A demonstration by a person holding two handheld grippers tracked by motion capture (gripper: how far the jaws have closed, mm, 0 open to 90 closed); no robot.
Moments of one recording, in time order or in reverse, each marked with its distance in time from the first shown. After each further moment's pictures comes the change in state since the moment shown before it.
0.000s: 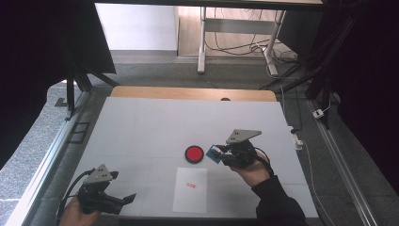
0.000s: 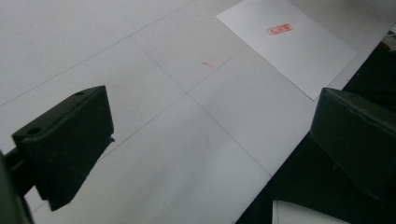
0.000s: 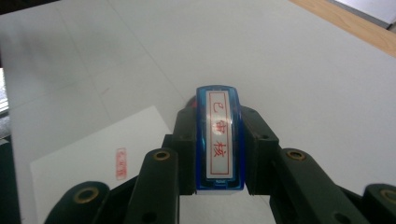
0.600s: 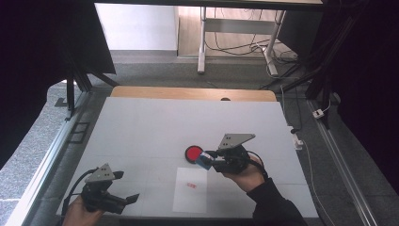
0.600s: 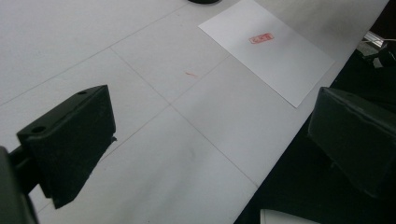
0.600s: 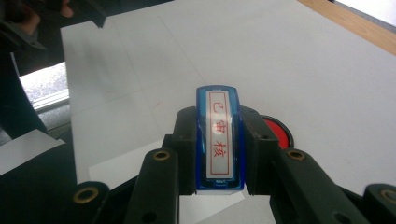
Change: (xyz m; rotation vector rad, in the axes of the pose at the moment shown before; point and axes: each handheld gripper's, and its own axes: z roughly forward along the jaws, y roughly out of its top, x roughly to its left) left arm 0.000 0.003 0.006 -0.027 -0.067 0.007; right arm 0.030 0.015 -0.001 -0.043 0.132 -0.052
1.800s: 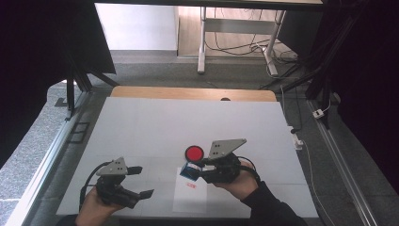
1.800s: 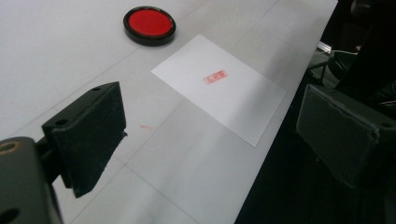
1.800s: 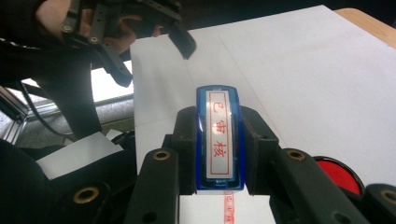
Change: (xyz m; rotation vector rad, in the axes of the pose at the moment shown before) left arm -0.012 0.032 0.015 -0.061 -0.144 0.065; right arm 0.036 0.020 0.002 -0.042 0.178 -0.083
